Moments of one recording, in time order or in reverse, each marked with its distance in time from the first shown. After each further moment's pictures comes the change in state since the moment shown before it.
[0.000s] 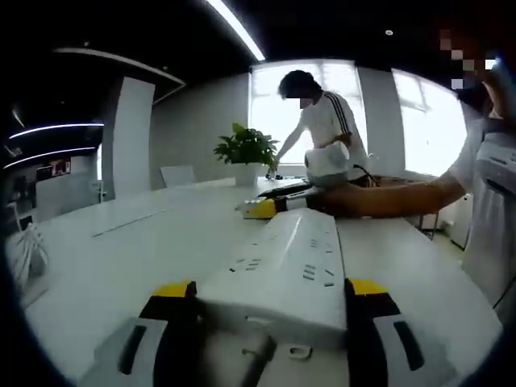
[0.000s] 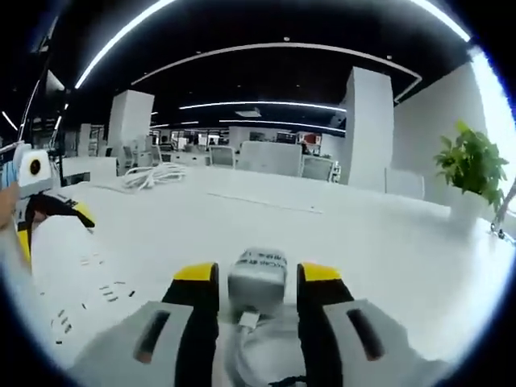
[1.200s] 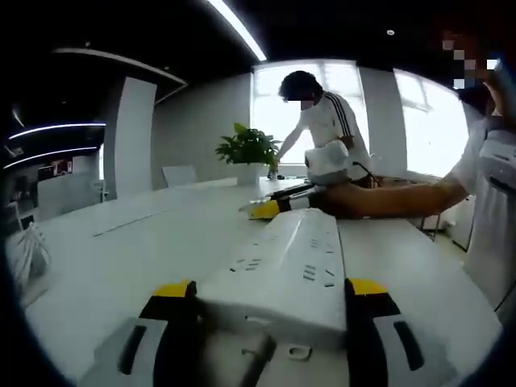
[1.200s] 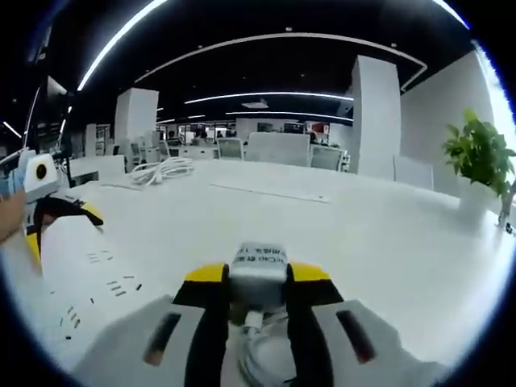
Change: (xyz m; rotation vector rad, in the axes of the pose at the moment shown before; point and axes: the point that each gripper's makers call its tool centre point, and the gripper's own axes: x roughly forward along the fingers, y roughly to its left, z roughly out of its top) left arm 0.000 -0.001 0.000 -0.002 -0.002 0.012; right arm -0.008 0.007 -0.009 0.037 0.048 0.068
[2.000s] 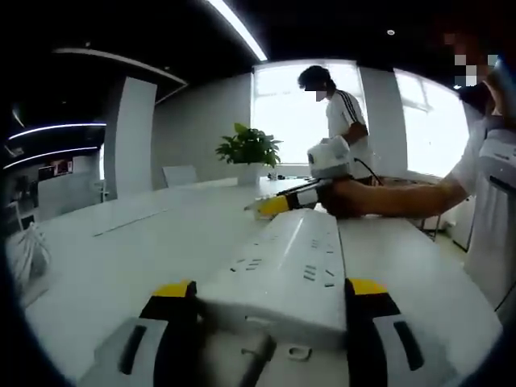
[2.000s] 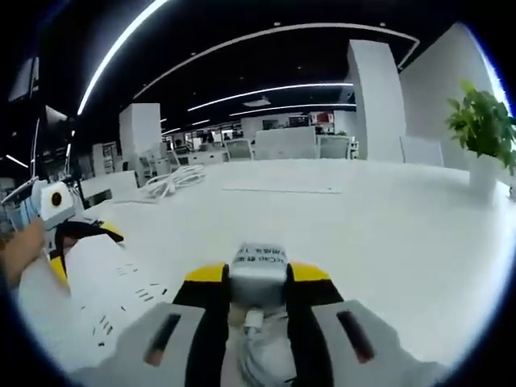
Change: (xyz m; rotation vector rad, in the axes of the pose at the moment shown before) left arm -0.001 0.000 0.000 0.000 0.000 0.002; right arm -0.012 0.009 0.004 0.121 0.015 0.082
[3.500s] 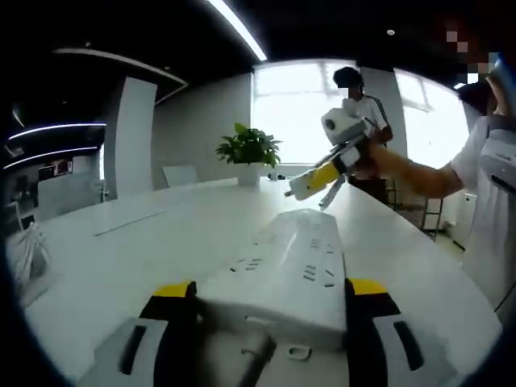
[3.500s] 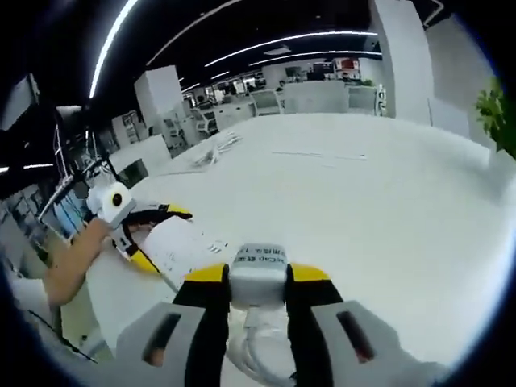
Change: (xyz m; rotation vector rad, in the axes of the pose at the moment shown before) left arm 0.000 0.000 0.000 0.000 0.001 0.001; right arm -0.076 0.064 0.017 0.107 0.364 0.210
